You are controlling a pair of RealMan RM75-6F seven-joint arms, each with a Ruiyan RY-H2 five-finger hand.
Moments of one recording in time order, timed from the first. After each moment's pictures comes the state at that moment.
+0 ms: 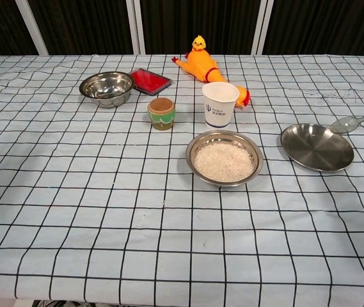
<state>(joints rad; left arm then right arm) -0.08 -1.16 -0.02 -1.63 1.53 1.50 -0.06 0.62 -1.53 0.08 -1.50 -0.88 1.45 -1.25</state>
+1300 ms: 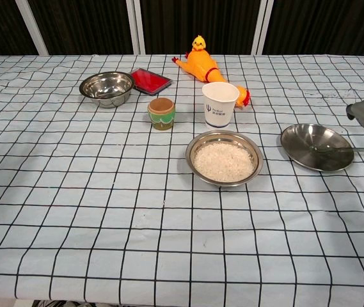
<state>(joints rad) -0.09 -1.16 -0.03 -1.63 1.51 1.48 -0.06 0.59 -1.70 0.14 -1.35 -0.81 1.39 -1.20</state>
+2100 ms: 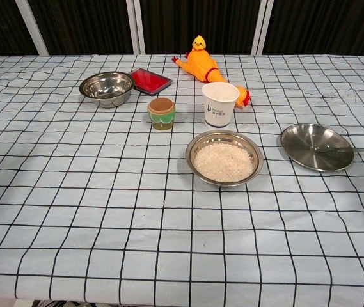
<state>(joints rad) -0.08 -1.17 -0.02 -1.59 1.53 1.51 0.09 0.34 -1.21 -0.09 -1.74 -1.30 1.59 -0.59</state>
